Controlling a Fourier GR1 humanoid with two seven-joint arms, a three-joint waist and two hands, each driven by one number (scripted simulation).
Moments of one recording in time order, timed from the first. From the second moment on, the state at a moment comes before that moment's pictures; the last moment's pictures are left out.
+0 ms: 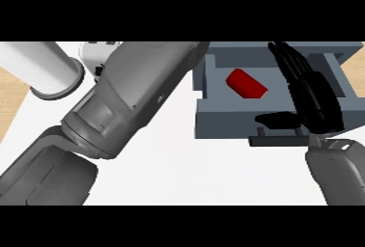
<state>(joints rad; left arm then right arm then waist) -1.66 0.01 -0.30 -0.26 0.61 0.62 0.00 -0.41 -0.31 0.12 -1.61 0.78 -0.03 0.09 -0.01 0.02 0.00</state>
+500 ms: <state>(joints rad) -1.61 0.07 -0.28 -0.32 0.59 0.59 0.02 -0.59 -0.23 0.12 -1.15 0.94 -0.26 -0.02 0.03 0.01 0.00</state>
